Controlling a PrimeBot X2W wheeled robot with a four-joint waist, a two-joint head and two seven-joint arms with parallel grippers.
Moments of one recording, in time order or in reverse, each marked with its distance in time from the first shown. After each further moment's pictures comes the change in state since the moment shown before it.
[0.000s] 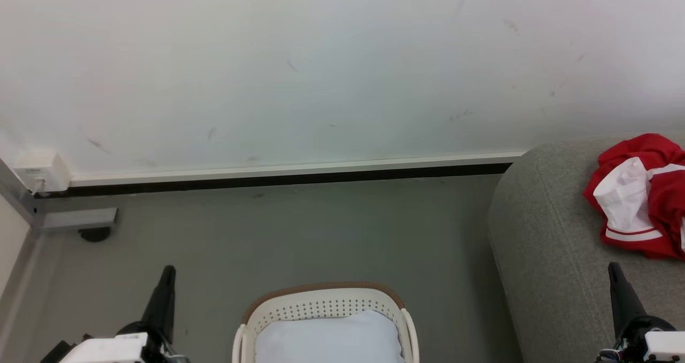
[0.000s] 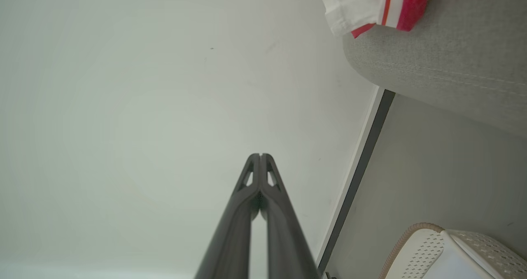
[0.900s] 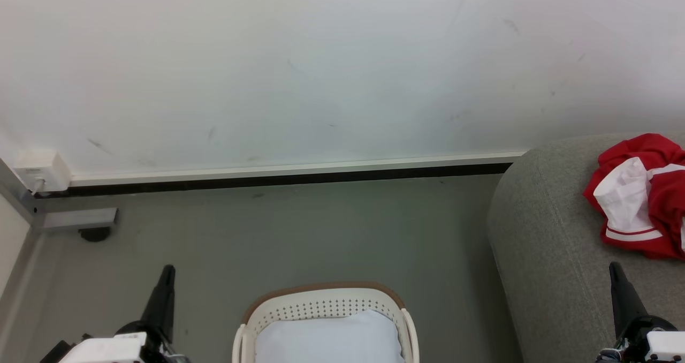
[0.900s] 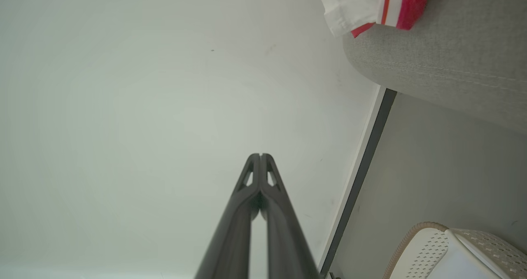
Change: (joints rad) left arm -0.001 0.000 0.002 -0.001 -0.018 0.000 0.004; right arm -0.002 0.003 -0.007 0.001 0.020 0.000 0.006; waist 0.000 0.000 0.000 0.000
